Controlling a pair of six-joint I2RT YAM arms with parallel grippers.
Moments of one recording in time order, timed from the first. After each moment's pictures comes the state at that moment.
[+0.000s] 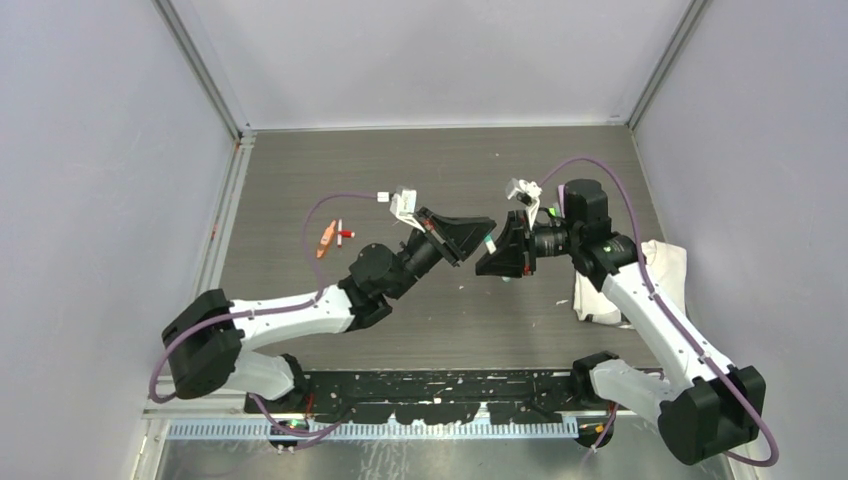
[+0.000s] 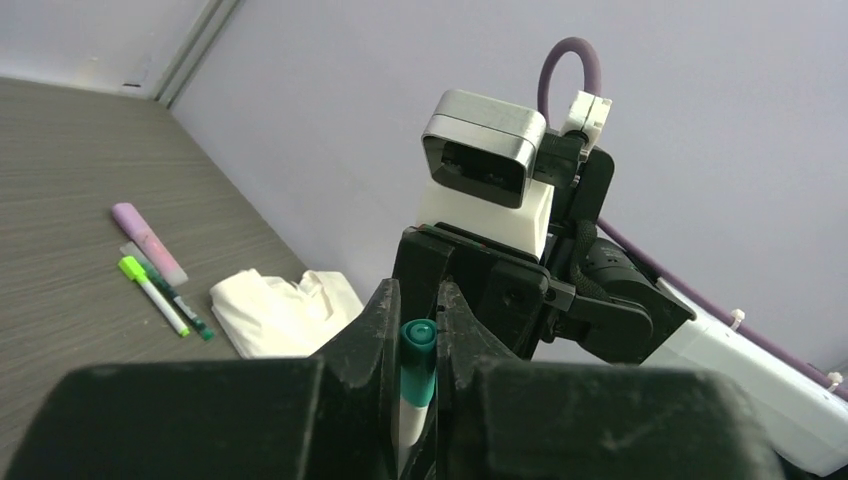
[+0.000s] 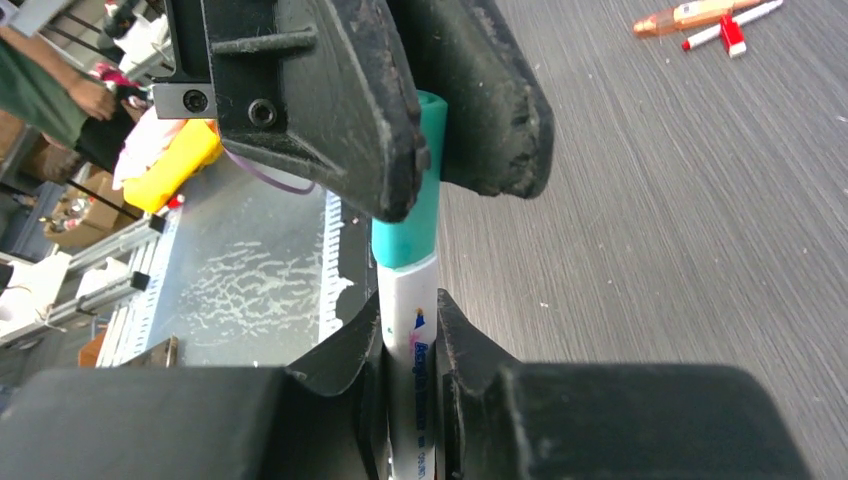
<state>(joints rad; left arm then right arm) -1.06 1.34 0.79 0.88 -0.14 -0.73 0.29 1.05 0.86 -0.27 -1.24 0.03</state>
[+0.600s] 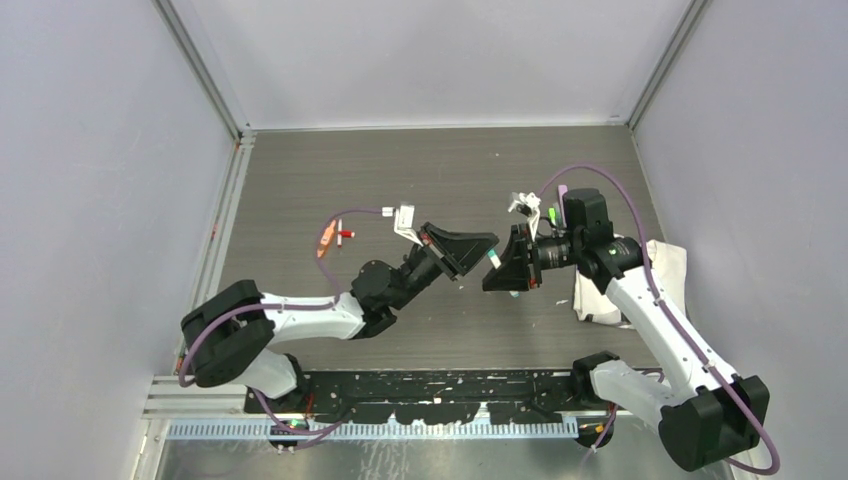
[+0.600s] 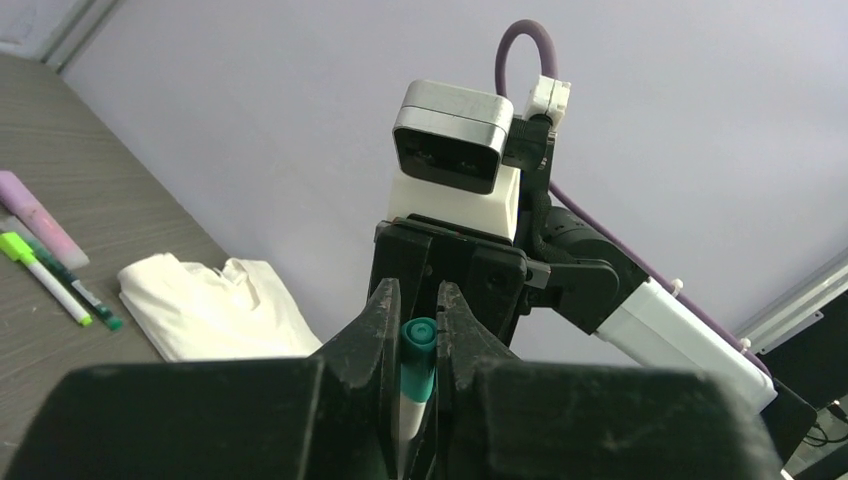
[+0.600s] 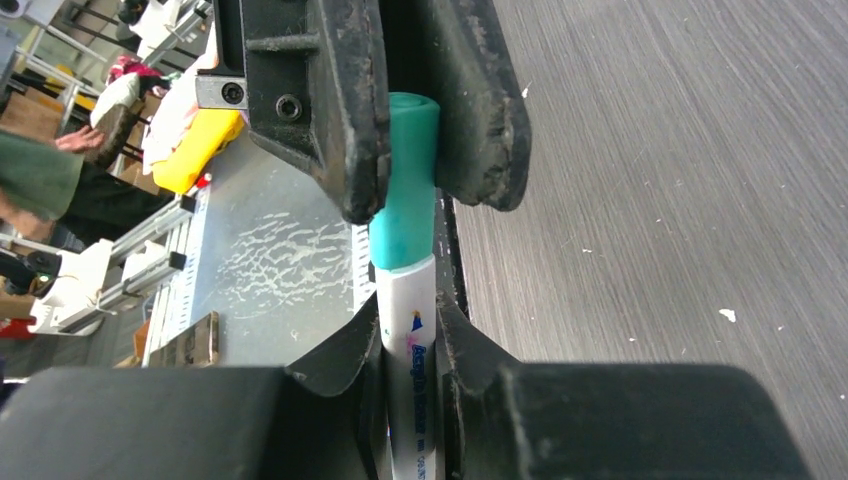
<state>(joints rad) -1.09 1.47 0.65 1.26 -0.09 -0.87 0.28 1.01 0.88 -0.54 -1.22 -0.09</state>
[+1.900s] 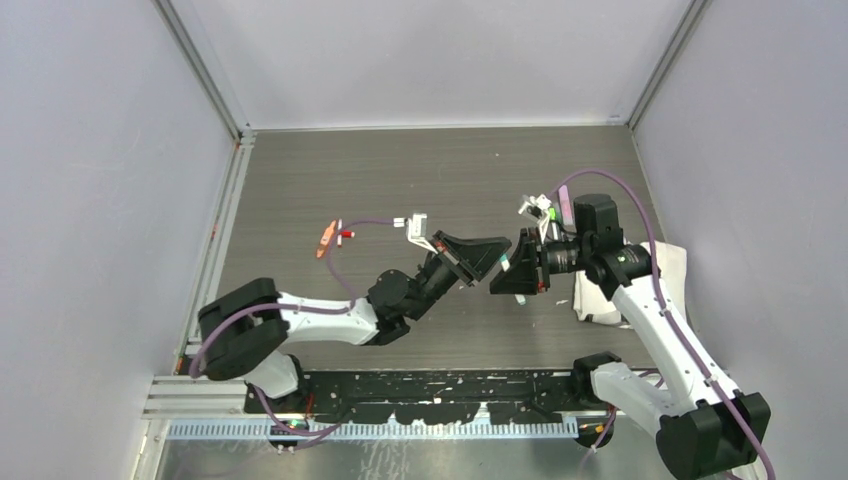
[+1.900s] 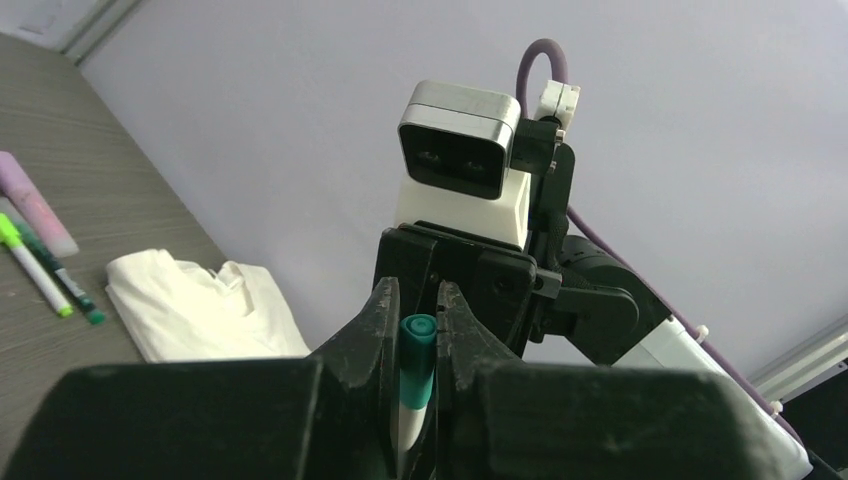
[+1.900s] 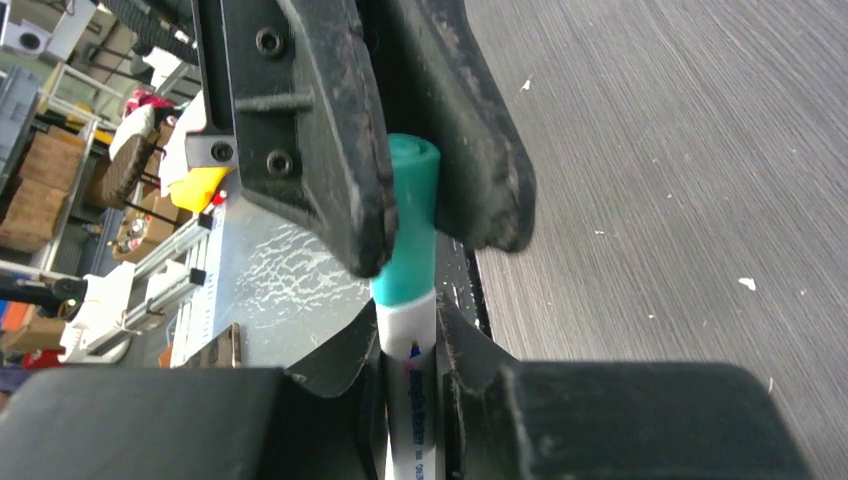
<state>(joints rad) -1.20 1.51 0.69 1.21 -0.27 -0.85 0.23 0.98 0.85 -0.57 -1.25 -0.05</state>
